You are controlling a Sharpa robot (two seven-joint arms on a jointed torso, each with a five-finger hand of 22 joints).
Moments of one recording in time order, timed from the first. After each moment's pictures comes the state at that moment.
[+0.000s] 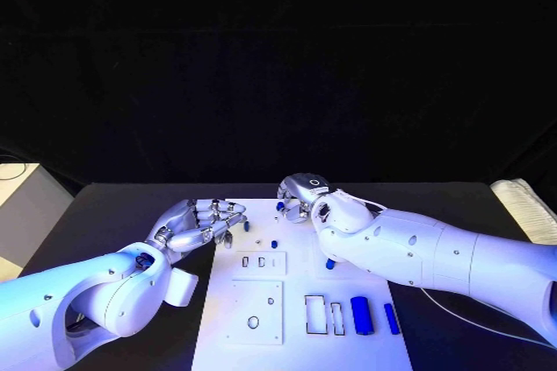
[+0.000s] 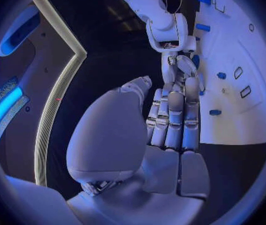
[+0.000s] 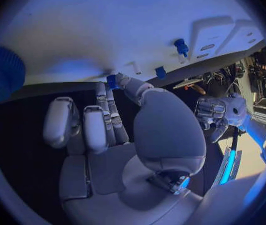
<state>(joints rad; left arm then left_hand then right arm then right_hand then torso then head) 1.18 -1.01 0.00 1.76 -0.16 -0.33 0.39 1.52 -0.21 0.35 0.28 0.25 0.91 0.19 0.26 0.25 1.17 0.13 0.08 0.09 1.01 0.05 1.35 0.52 0.17 0.94 0.15 1.02 0.66 1.33 -0.39 -0.14 1.11 -1.60 -0.48 -0.30 1.22 -0.21 0.58 -0.02 0.06 0.95 0.16 0.16 0.34 1.12 0.10 0.07 0.11 1.47 0.01 1.34 1.13 0.09 1.35 0.11 1.24 1.12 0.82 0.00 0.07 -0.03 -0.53</state>
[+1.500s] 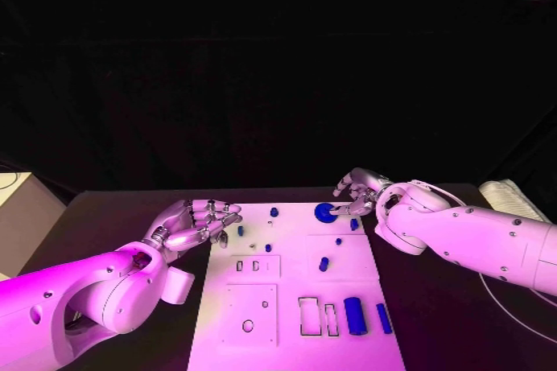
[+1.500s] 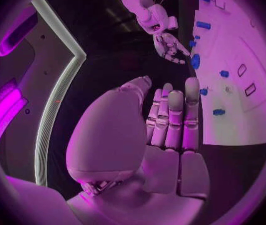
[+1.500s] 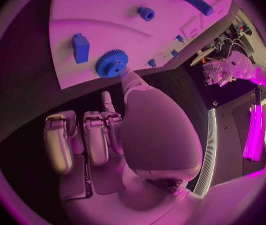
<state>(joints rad) 1.18 -1.02 0.00 1.74 -0.16 -0.33 0.38 1.52 -0.21 0.35 0.28 0.25 0.91 0.19 0.26 0.25 1.16 0.13 0.08 0.09 1.01 0.06 1.35 0.52 0.17 0.94 0.16 1.03 0.66 1.38 -0.71 -0.12 1.30 -1.22 -0.38 -0.30 1.44 -0.22 0.15 0.29 0.12 0.86 0.18 0.18 0.38 1.46 0.09 1.56 1.31 1.46 0.01 1.56 1.31 0.01 1.47 0.11 1.57 1.31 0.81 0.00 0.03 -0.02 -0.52</state>
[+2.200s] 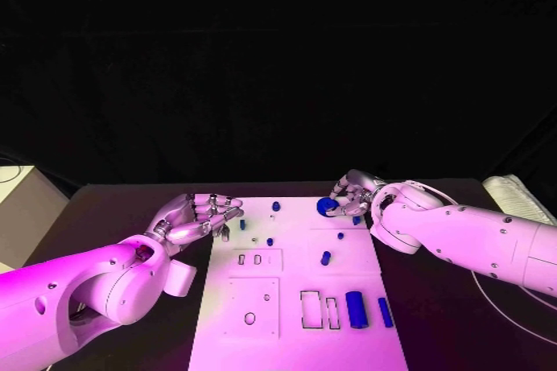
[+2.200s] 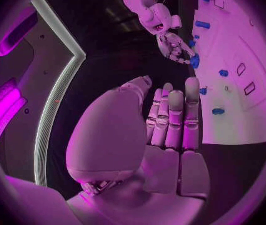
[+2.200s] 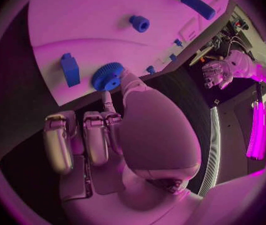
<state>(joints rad) 1.18 -1.02 0.00 1.73 -0.16 -0.33 0.38 1.52 -0.21 0.36 0.28 0.25 0.90 0.19 0.26 0.25 1.16 0.13 0.08 0.09 1.01 0.06 1.35 0.53 0.17 0.94 0.16 1.03 0.66 1.36 -0.67 -0.12 1.27 -1.19 -0.37 -0.30 1.45 -0.20 0.15 0.28 0.12 0.88 0.17 0.20 0.39 1.46 0.09 1.57 1.31 1.46 0.01 1.56 1.31 0.01 1.47 0.12 1.57 1.31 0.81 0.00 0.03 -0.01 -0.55</state>
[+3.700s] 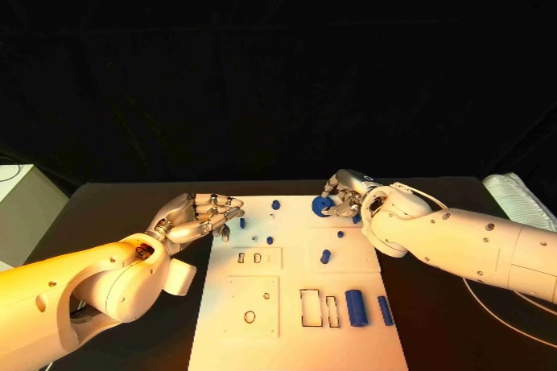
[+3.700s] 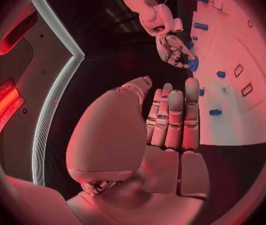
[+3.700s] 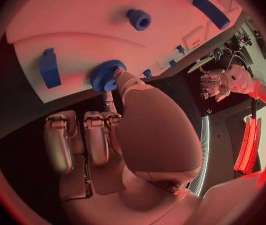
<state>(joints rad) 1.18 -1.02 0.00 1.73 -0.16 -0.31 0.36 1.52 -0.21 0.37 0.28 0.25 0.90 0.19 0.26 0.26 1.16 0.13 0.08 0.10 1.01 0.06 1.34 0.53 0.17 0.93 0.16 1.04 0.67 1.35 -0.63 -0.13 1.27 -1.33 -0.43 -0.30 1.50 -0.19 0.31 0.23 0.12 0.97 0.15 0.24 0.38 1.46 0.07 1.57 1.31 1.46 -0.01 1.56 1.31 0.01 1.47 0.10 1.57 1.31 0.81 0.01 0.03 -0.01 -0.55</state>
